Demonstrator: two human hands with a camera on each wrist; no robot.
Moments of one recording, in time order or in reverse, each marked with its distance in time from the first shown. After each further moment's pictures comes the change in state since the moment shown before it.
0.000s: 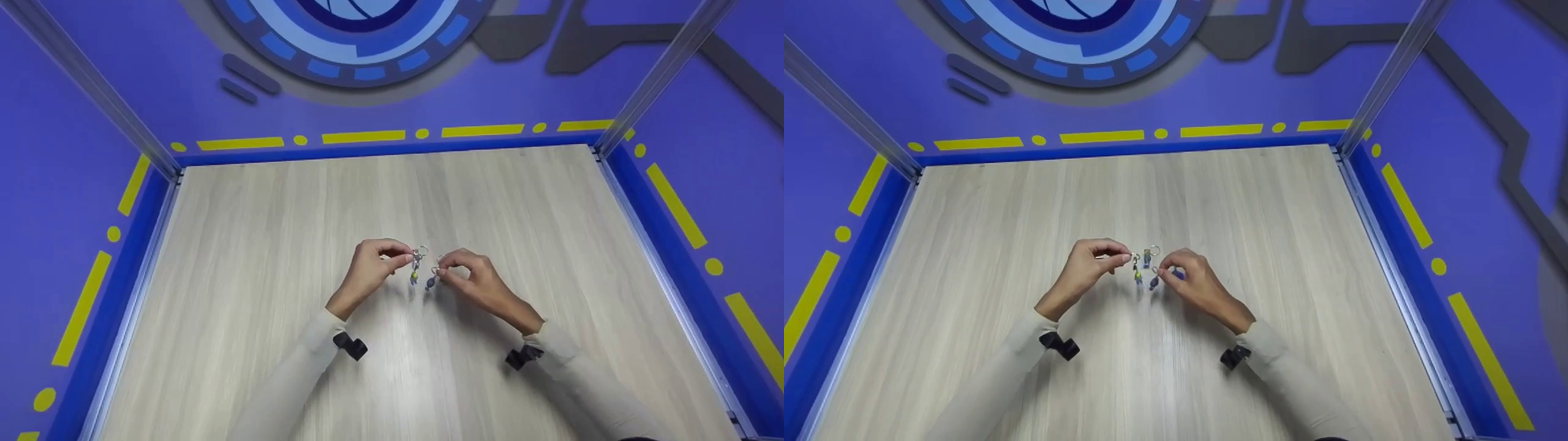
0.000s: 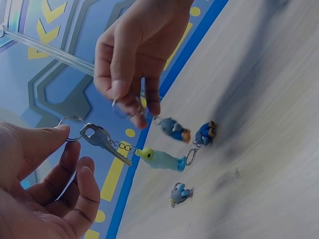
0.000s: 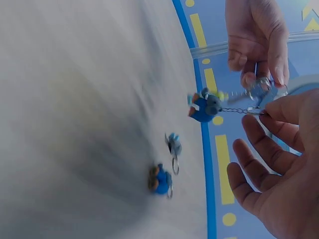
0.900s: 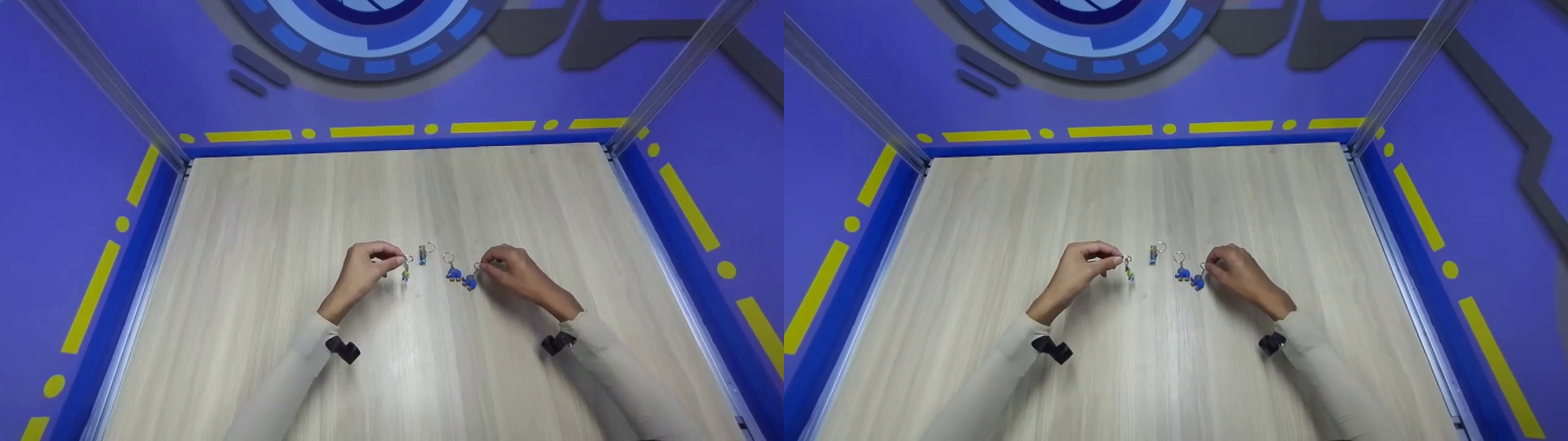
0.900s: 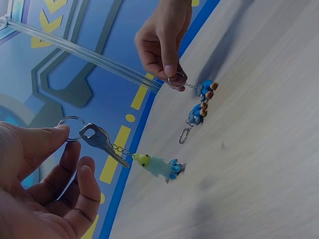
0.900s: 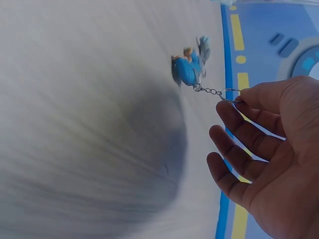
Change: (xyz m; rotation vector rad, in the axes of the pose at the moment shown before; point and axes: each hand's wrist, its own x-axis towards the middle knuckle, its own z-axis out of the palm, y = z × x) left_hand -0.020 -0.011 -0.018 0.024 0.040 -0.047; right_hand -0.013 0.052 -0.061 -0.278 -0.144 0.132
